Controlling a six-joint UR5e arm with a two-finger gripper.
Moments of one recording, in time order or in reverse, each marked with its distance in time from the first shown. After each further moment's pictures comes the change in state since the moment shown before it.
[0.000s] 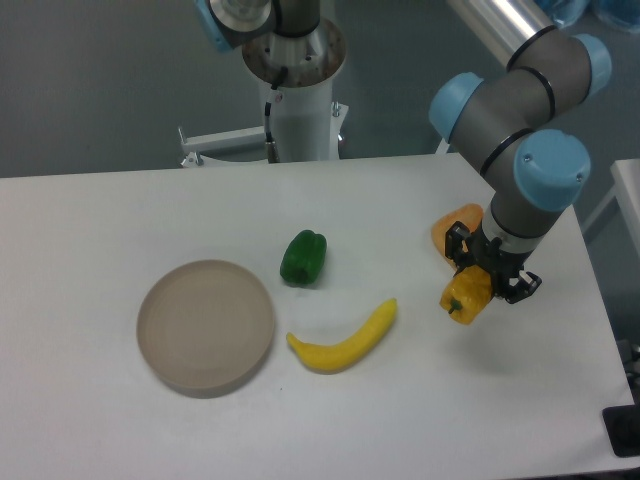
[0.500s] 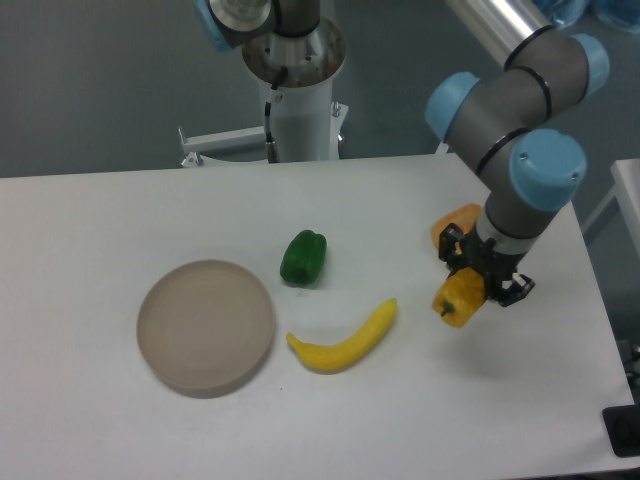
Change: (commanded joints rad) arm -0.093 0.049 -0.012 -0.005 -0.048 -0.023
